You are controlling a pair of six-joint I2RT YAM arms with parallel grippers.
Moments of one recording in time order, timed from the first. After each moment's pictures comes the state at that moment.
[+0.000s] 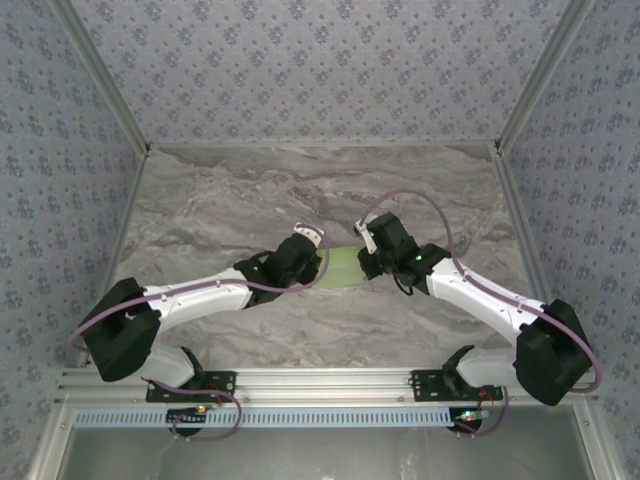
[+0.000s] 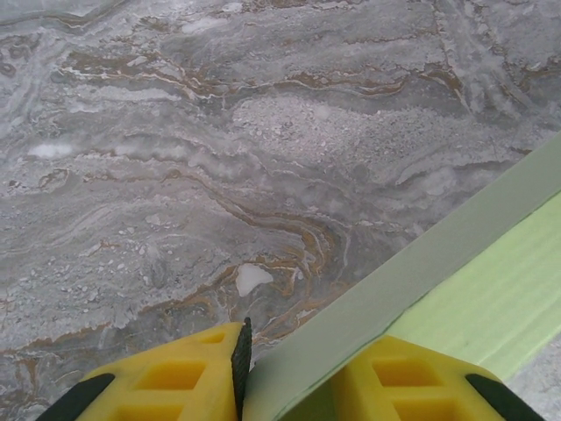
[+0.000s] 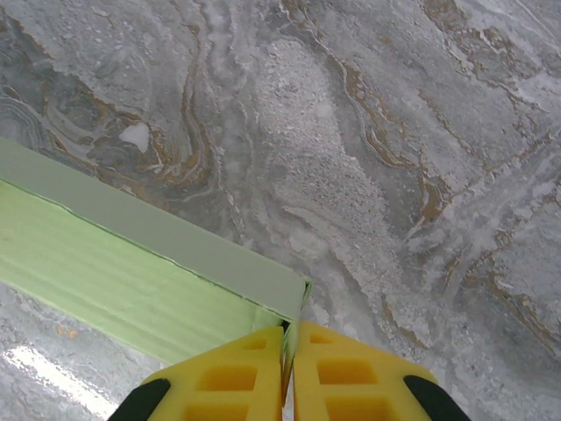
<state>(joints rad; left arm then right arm) -0.95 1.44 0.82 -0.12 -0.36 -0.26 0.68 1.28 0.85 -0.43 0.11 0.08</state>
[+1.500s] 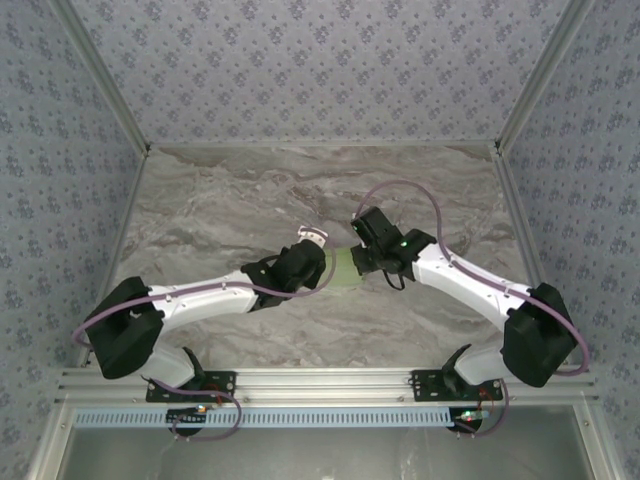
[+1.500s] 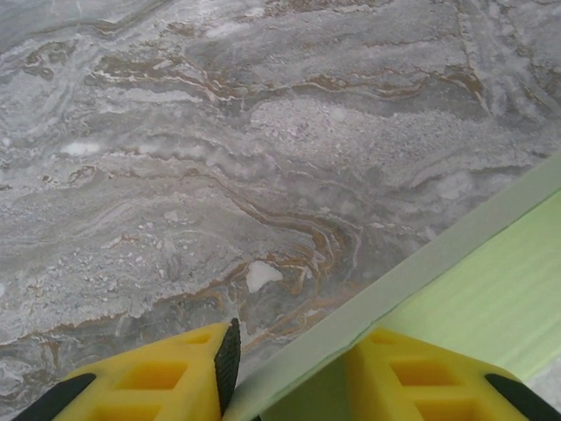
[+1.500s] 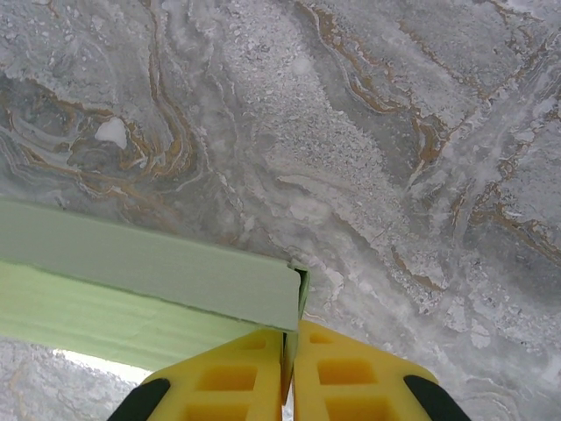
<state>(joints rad) -1.00 1.45 0.85 -0.16 -0.46 -0.30 0.73 1.39 1.01 -0.62 0.19 0.31</state>
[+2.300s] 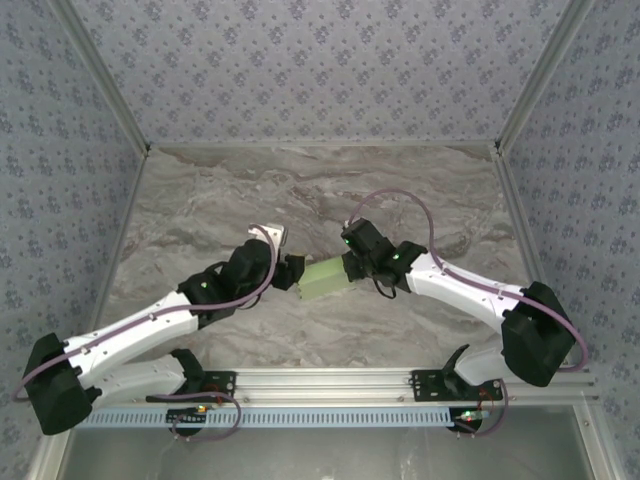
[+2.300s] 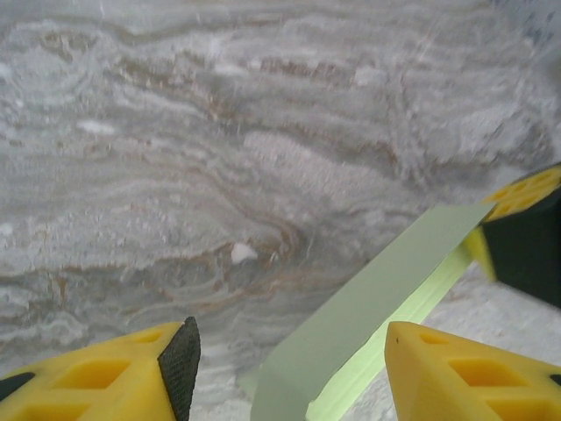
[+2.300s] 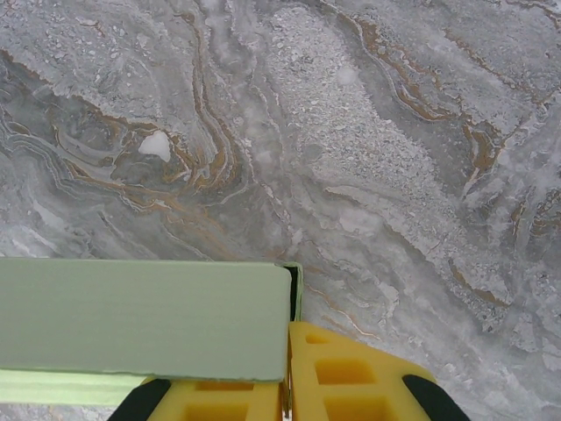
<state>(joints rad) -0.92 1.03 0.71 -0.29 -0.28 -0.48 0.81 1.39 0.94 -0.50 0.22 0.39</state>
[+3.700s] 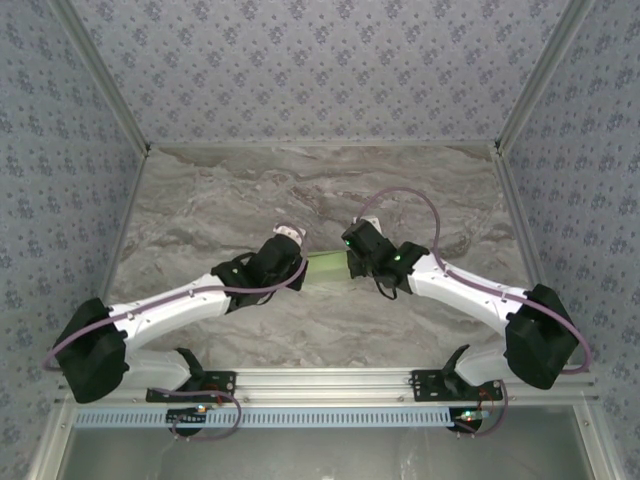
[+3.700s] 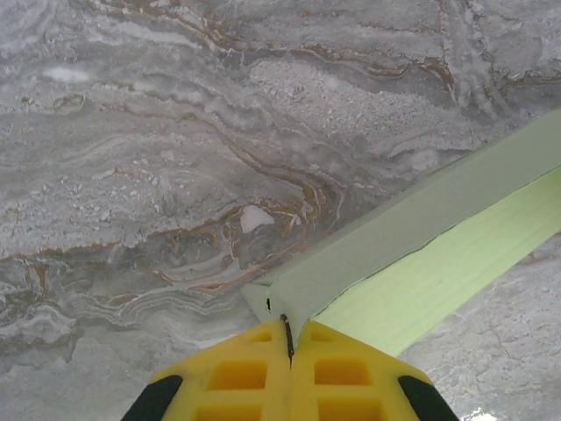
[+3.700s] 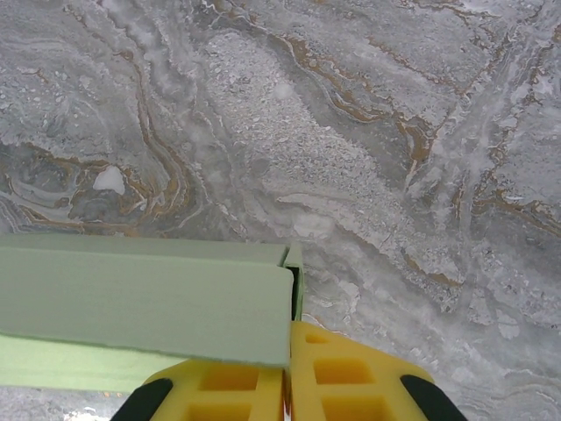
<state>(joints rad) -0.91 1.28 0.80 -0.30 -0.28 -0.43 0.82 1.38 0.94 -0.53 0.33 0.51</state>
